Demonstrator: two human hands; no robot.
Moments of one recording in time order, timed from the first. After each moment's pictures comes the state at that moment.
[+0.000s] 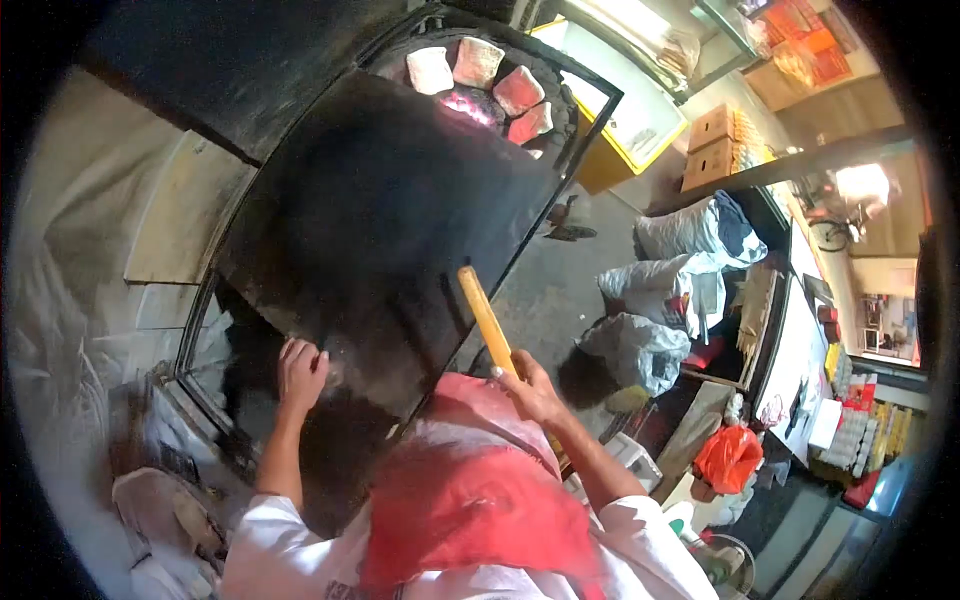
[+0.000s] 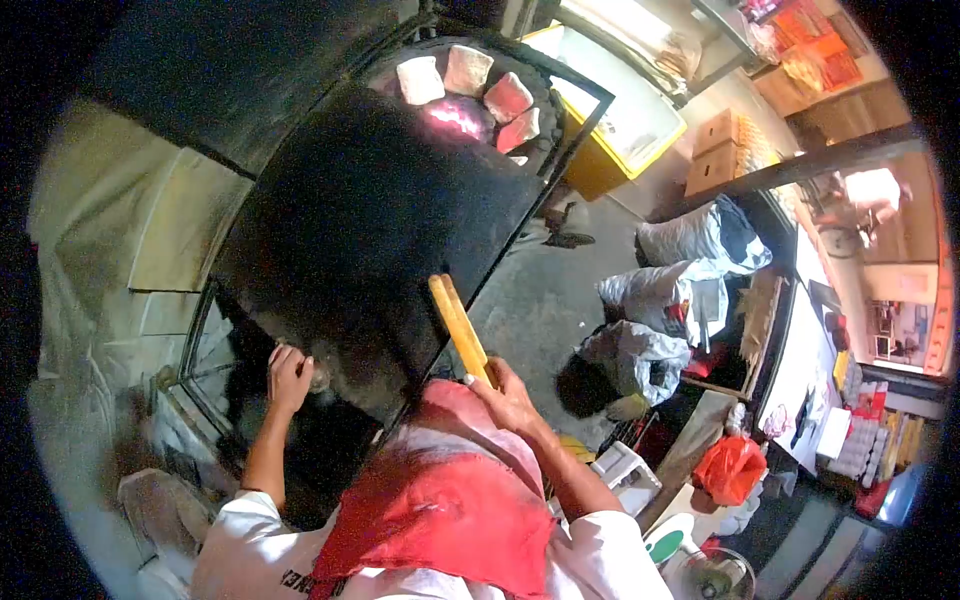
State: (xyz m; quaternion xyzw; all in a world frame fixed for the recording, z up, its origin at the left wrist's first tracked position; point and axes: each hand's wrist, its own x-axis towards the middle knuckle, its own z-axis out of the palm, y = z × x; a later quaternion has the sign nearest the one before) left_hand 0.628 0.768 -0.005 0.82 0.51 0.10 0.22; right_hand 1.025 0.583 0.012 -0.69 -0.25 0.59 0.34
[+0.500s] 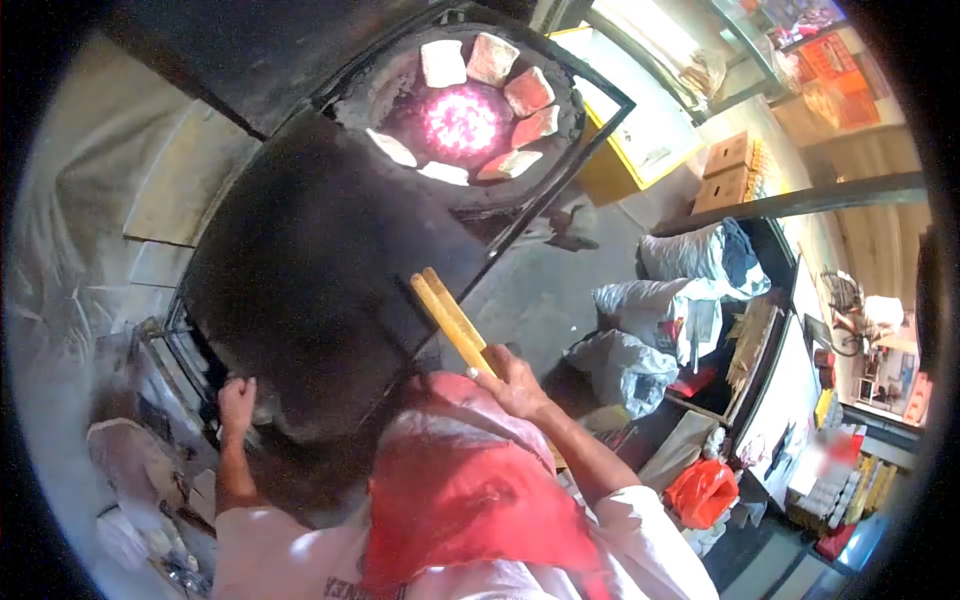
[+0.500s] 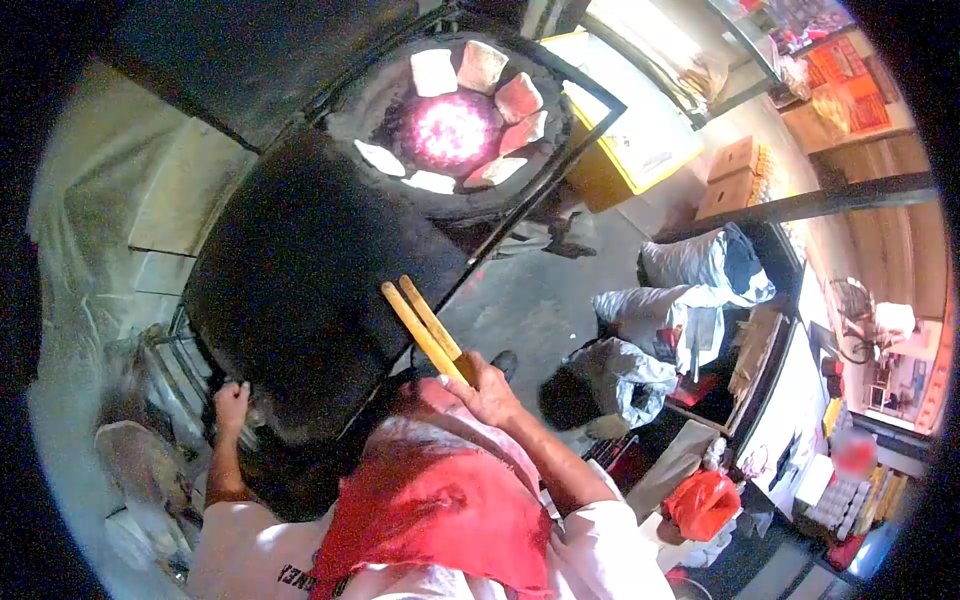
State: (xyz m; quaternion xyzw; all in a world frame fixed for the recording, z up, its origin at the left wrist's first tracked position) left_hand 0.500 0.678 -0.007 0.65 0.73 0.02 0.19; right_hand 1.072 0.607 0.050 -0.67 -0.44 0.57 0.20
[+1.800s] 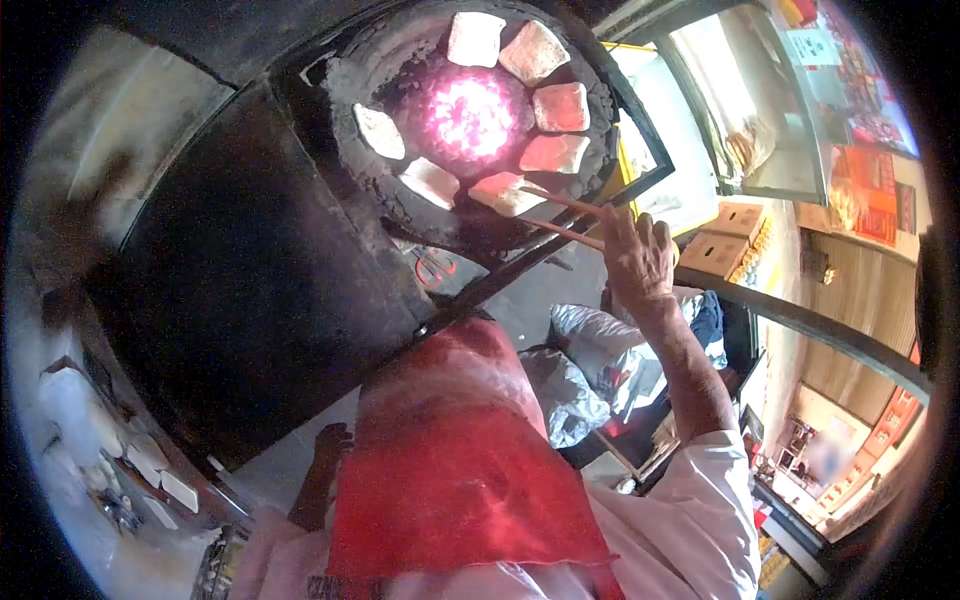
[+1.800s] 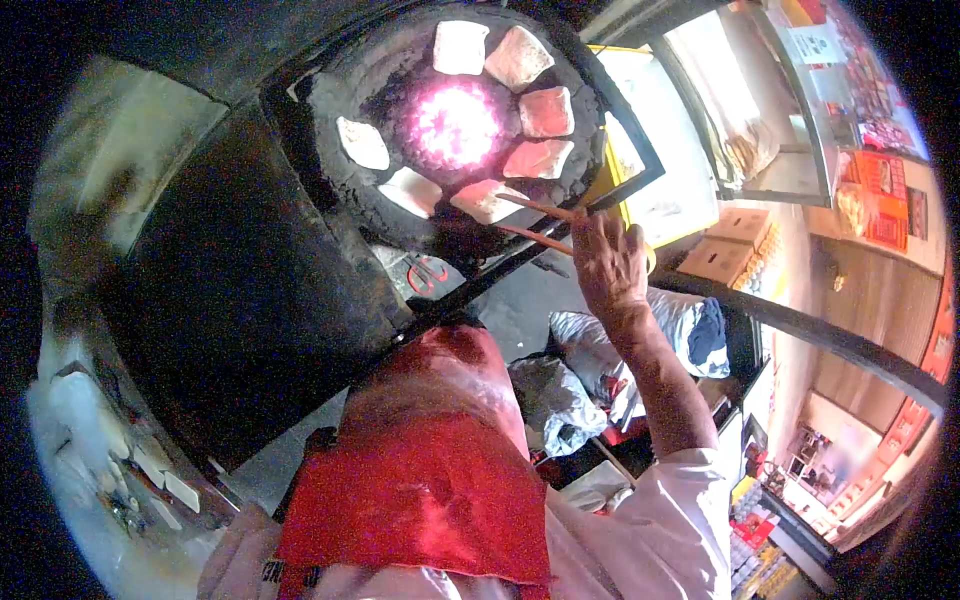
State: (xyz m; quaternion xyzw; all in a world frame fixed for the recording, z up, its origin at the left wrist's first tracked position) left_hand 0.732 0.382 -0.221 0.01 0.66 0.25 0.71; right_hand 1.302 0.893 0.106 -0.55 -0.80 -0.08 -0.21
